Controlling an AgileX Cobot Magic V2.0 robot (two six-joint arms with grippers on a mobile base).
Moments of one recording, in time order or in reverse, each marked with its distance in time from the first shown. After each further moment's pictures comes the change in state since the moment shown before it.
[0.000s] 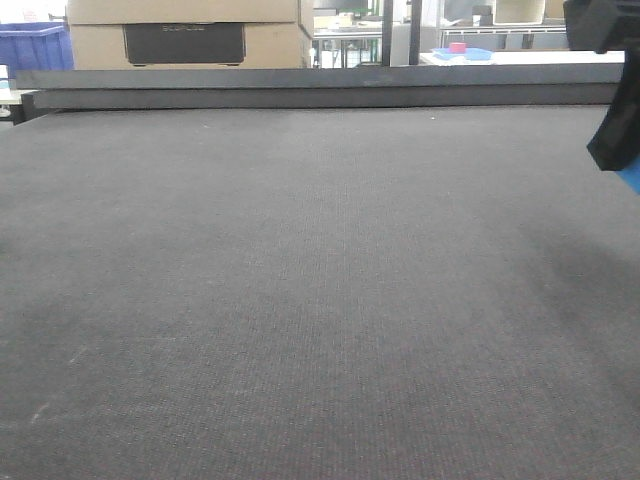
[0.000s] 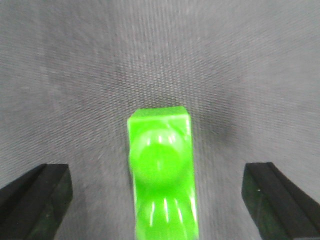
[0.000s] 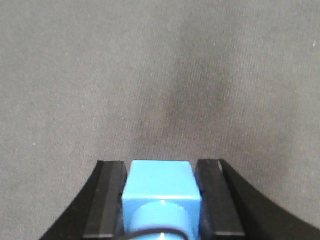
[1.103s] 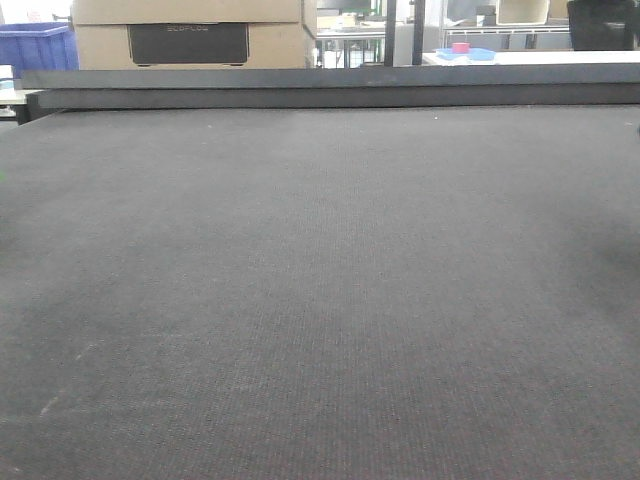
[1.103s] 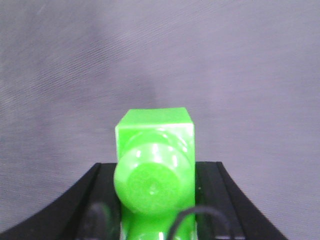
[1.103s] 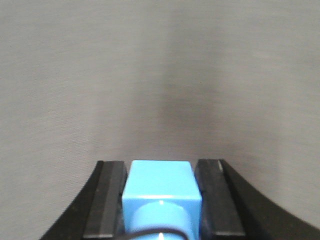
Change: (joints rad) left arm -0.124 -0.184 0.059 -0.072 -0.038 -0.089; right arm -0.152 -0.002 0.000 -0.043 -0.025 -0.002
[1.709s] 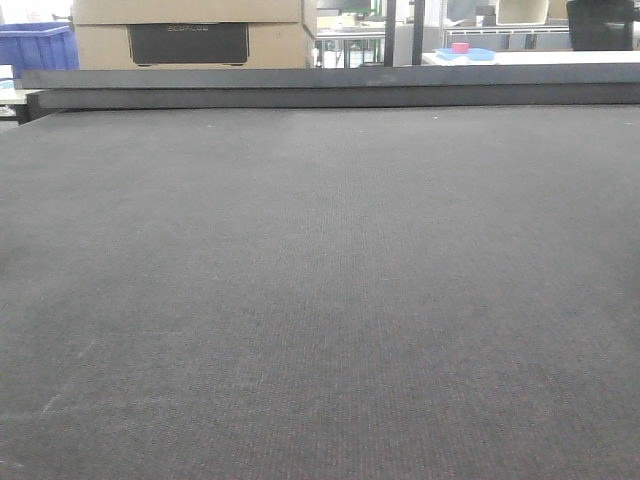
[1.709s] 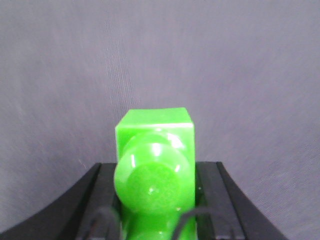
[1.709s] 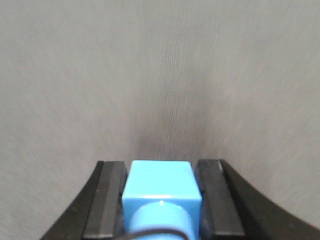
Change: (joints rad) left arm -0.095 -0.624 0.259 -0.010 -0.071 -0.027; right arm -0.012 -0.378 0.238 -0.027 -0.075 -0.022
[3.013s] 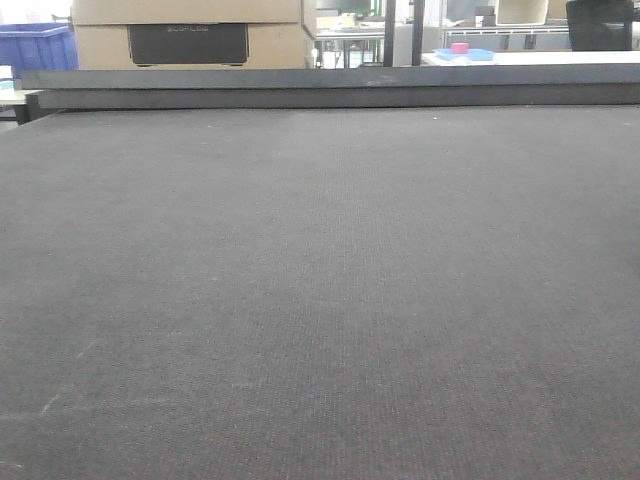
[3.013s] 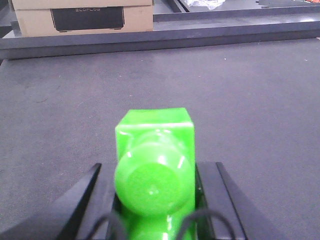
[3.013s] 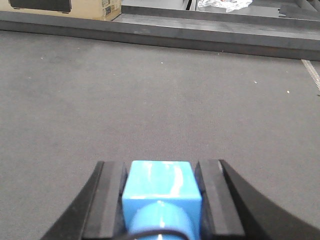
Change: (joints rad) left arm -0.033 -0.249 -0.217 0.004 0.053 -0.075; right arm 0.000 -0.185 -0.370 -0.001 0.105 -0.080
